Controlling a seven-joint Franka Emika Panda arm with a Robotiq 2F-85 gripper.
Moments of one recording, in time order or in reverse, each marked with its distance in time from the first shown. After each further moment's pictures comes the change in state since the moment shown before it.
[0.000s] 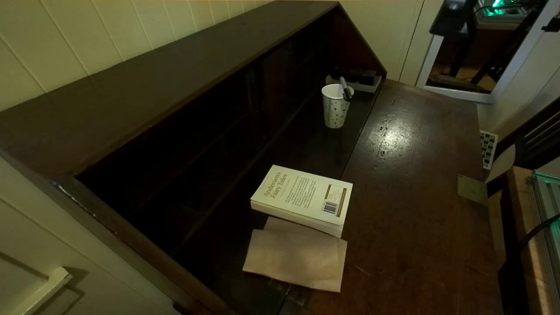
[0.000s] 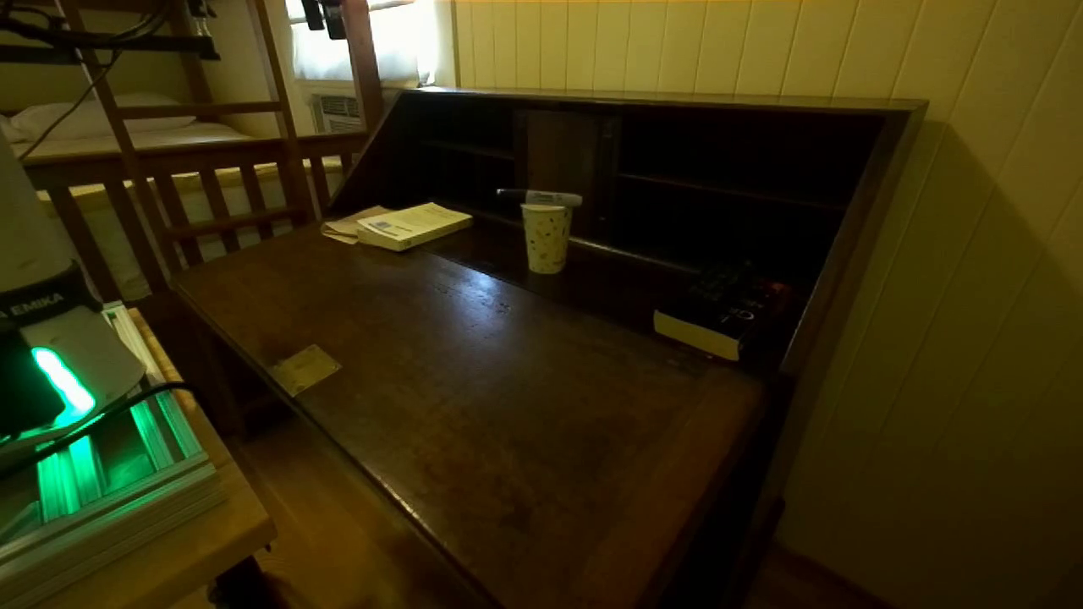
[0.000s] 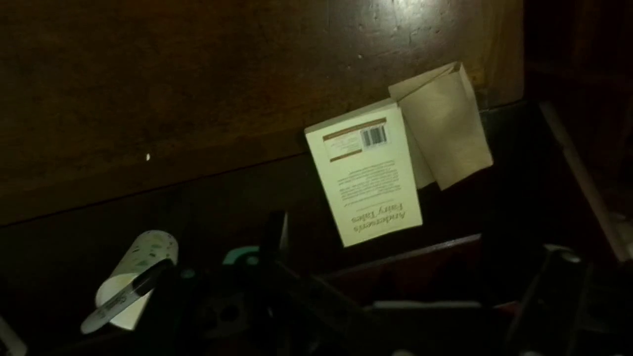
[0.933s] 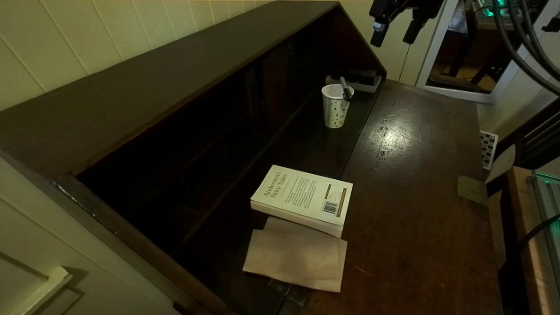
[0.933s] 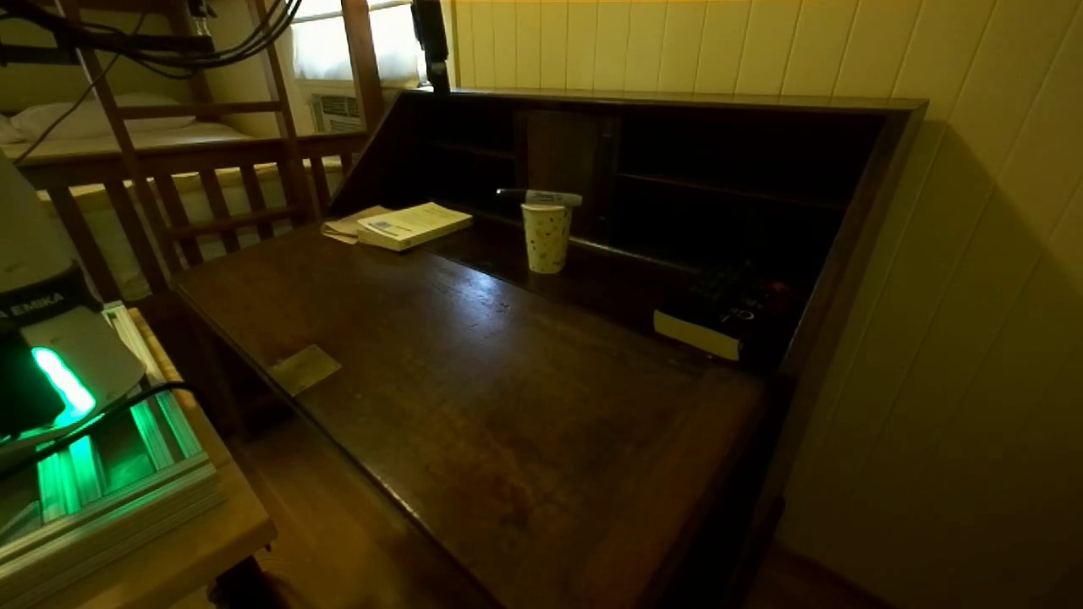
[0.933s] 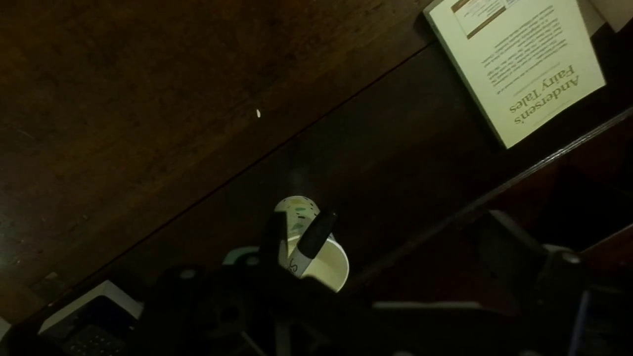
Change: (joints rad) arm -0.177 0.315 -0.096 0.096 -0.070 0.207 0.122
